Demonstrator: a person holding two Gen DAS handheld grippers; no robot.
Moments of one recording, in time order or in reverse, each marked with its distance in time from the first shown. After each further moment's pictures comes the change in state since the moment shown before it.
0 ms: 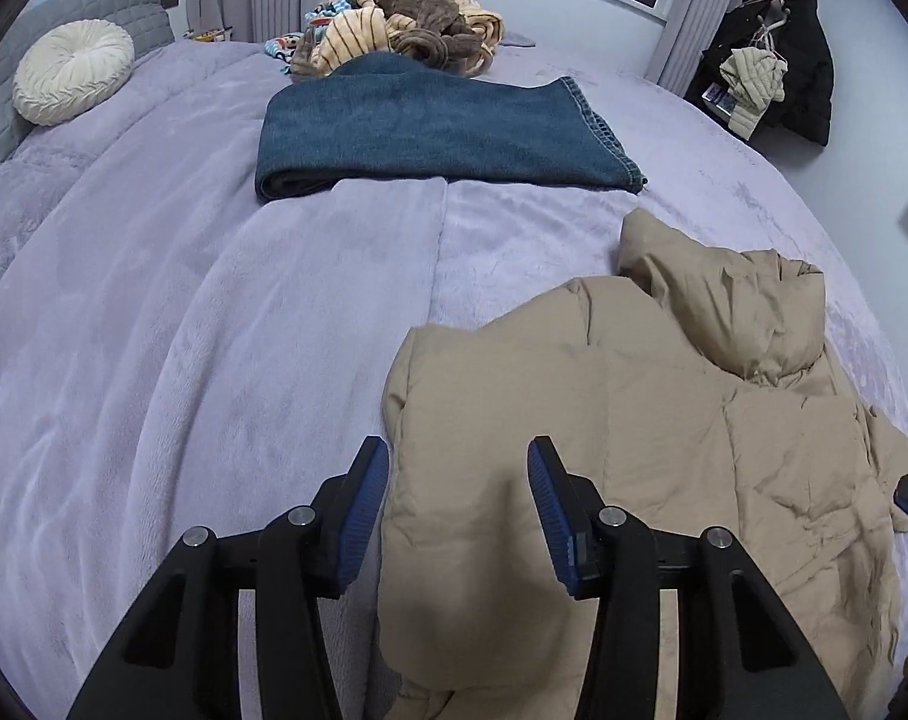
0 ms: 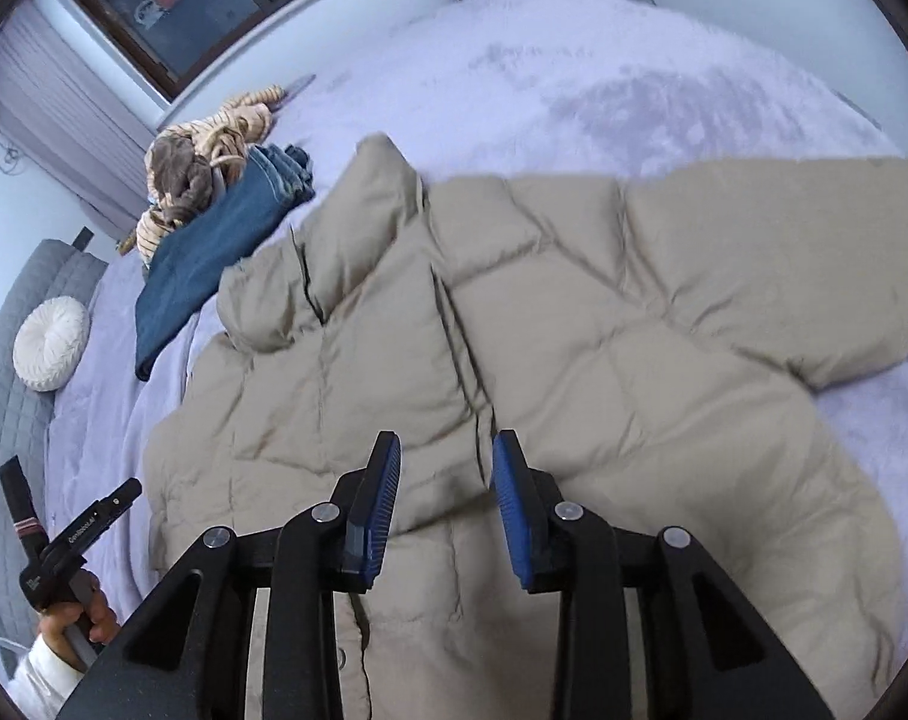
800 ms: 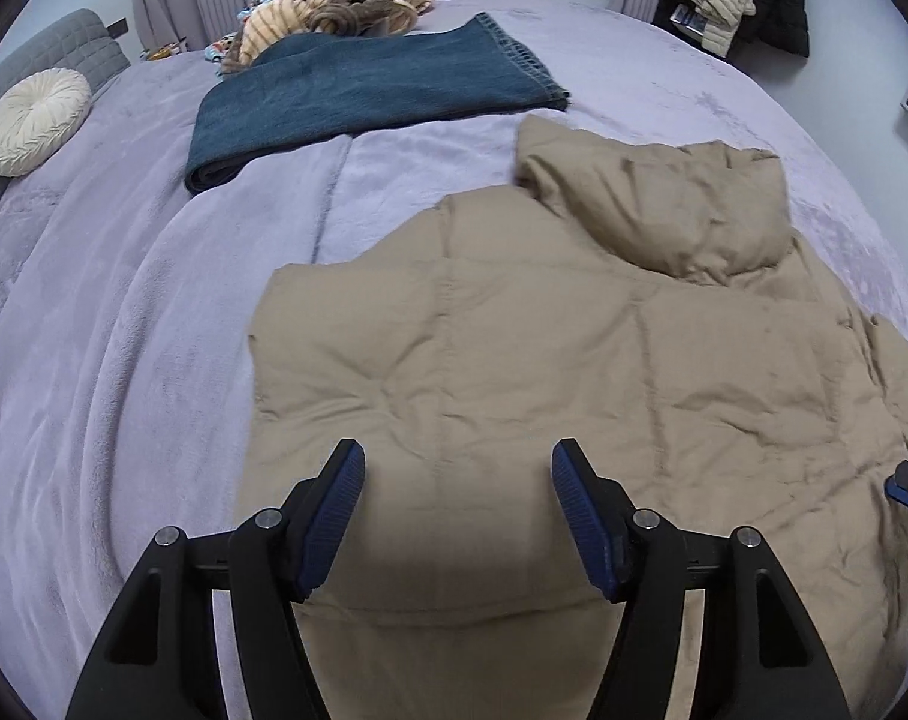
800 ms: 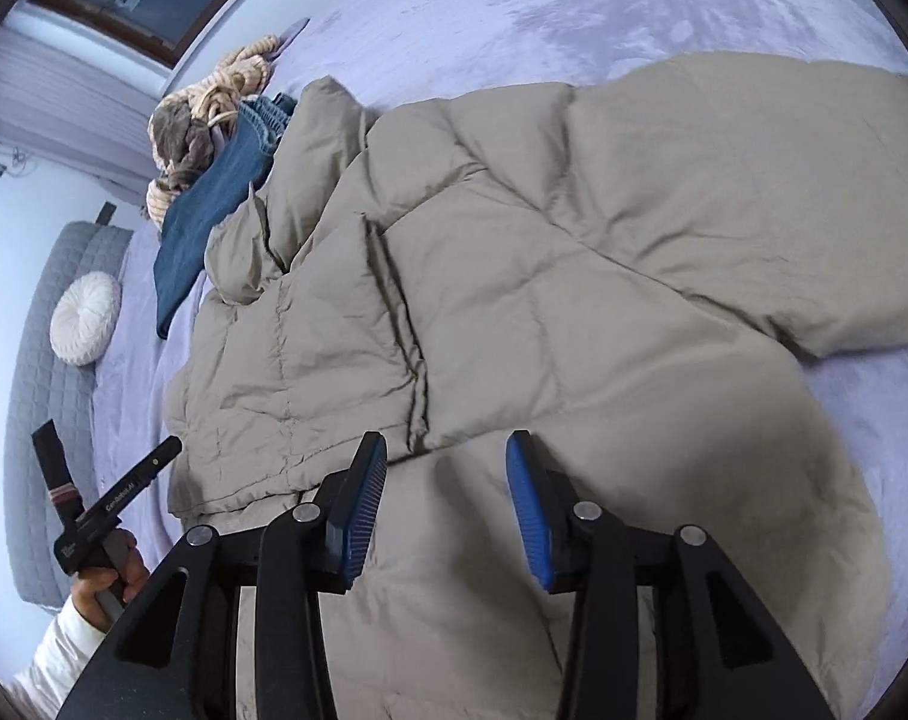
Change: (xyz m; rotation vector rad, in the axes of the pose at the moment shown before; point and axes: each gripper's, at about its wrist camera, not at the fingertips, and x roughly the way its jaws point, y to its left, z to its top) left arm -0.004 -0.098 -0.034 0.134 0.110 0.051; right arm 0.021 -0.073 0.002 0.101 0.233 0.150
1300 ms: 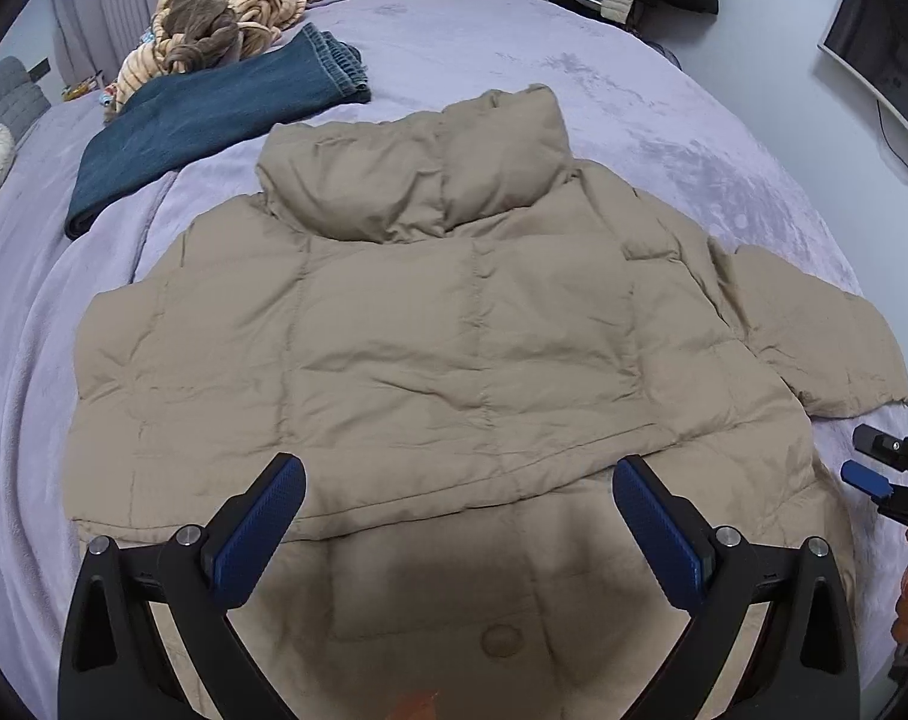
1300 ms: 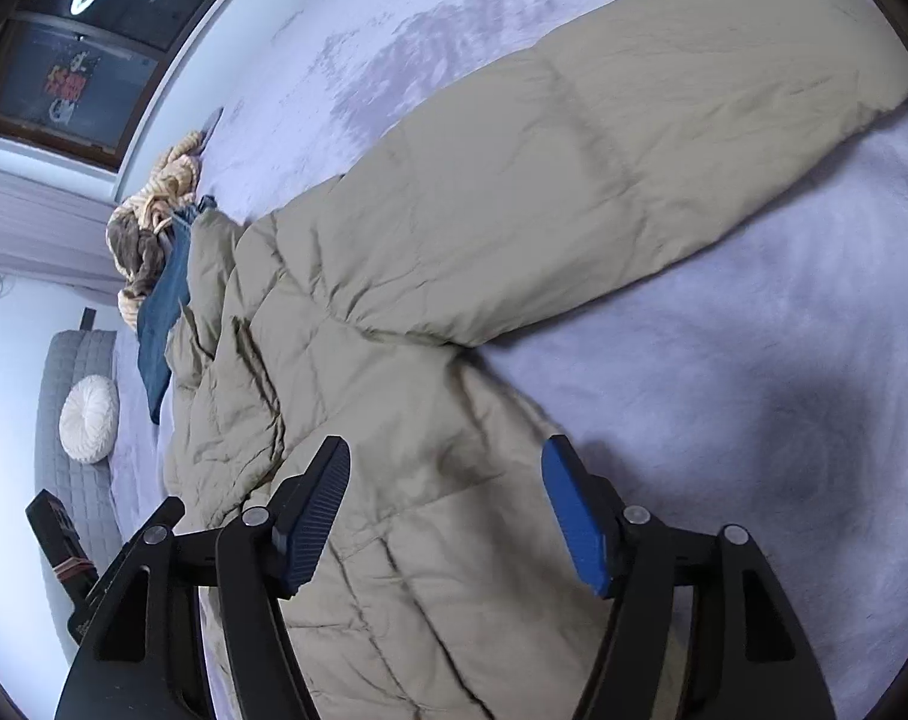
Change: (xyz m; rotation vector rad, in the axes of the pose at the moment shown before) left arm -0.022 -0.157 -0.019 0.115 0.030 -0.105; right arm -0.076 -0.117 -0.007 0.224 -0.084 -0.009
